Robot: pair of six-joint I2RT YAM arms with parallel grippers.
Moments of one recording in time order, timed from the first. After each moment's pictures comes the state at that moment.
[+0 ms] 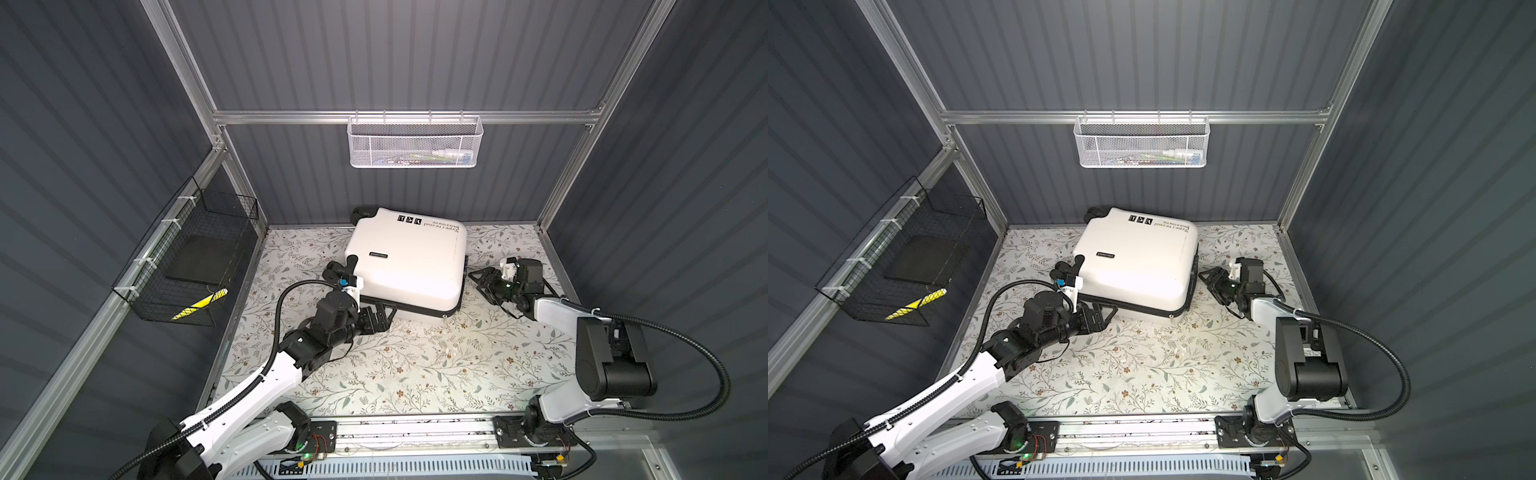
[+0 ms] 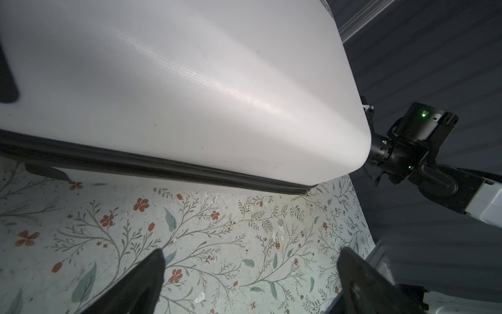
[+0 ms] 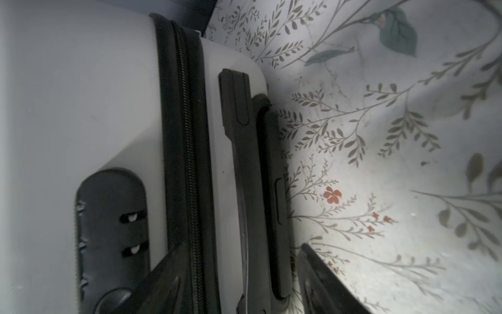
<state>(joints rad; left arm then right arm) -0.68 0.97 0.68 -0.21 0.13 -0.70 0.00 1.59 0.77 0.16 -0.60 0.87</state>
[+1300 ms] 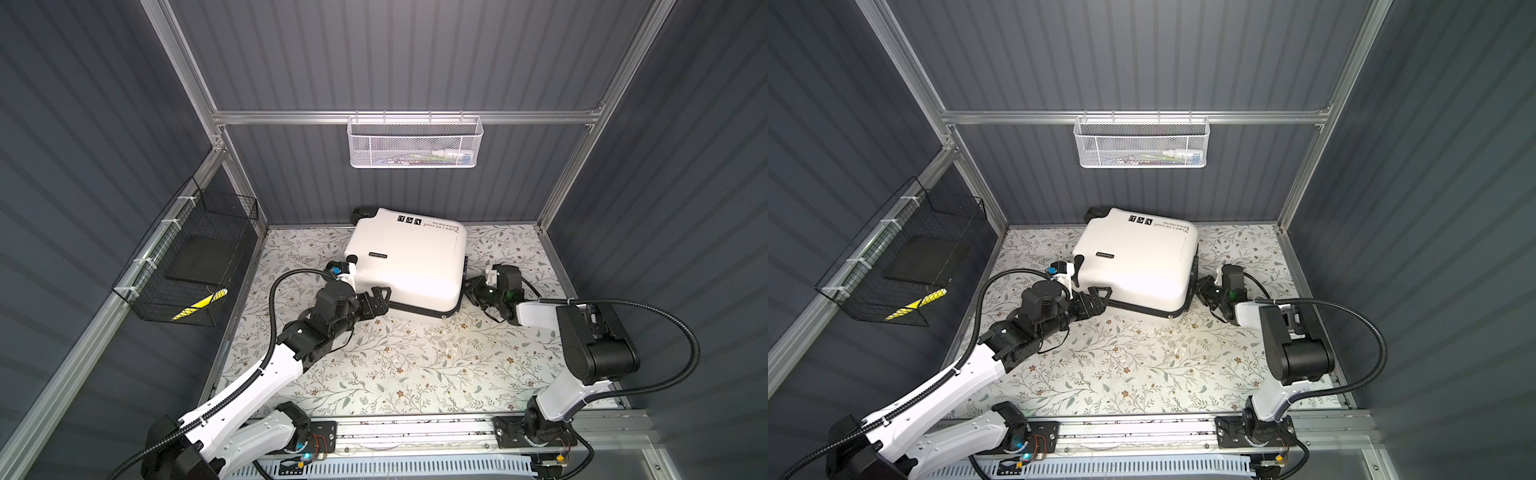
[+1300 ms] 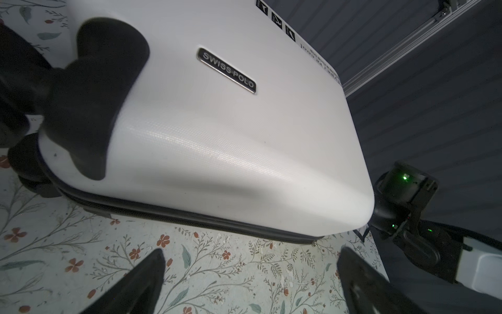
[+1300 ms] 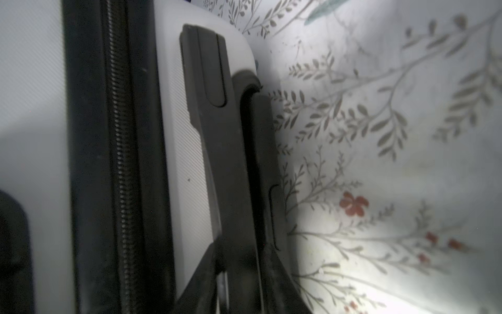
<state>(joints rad) -0.66 1.01 0.79 -0.24 -0.05 -0.71 0.15 1.69 0.69 0.38 -0.46 0.99</state>
